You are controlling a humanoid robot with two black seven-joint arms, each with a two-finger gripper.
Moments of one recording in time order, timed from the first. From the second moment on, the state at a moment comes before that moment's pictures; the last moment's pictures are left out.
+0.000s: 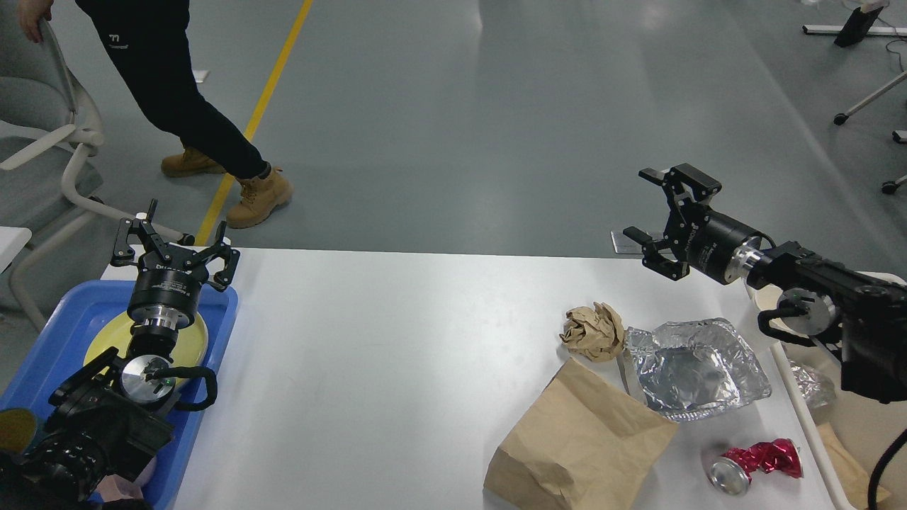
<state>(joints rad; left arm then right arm) -0.66 0.16 -1.02 -0.22 -0.12 -0.69 -0.40 0.98 -0.44 -0.12 0.53 0.00 0.56 0.39</state>
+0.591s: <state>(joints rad) -0.66 0.16 -1.02 -0.22 -0.12 -0.69 -0.40 1.26 -0.42 -0.59 0.57 -0.01 0.56 0.38</state>
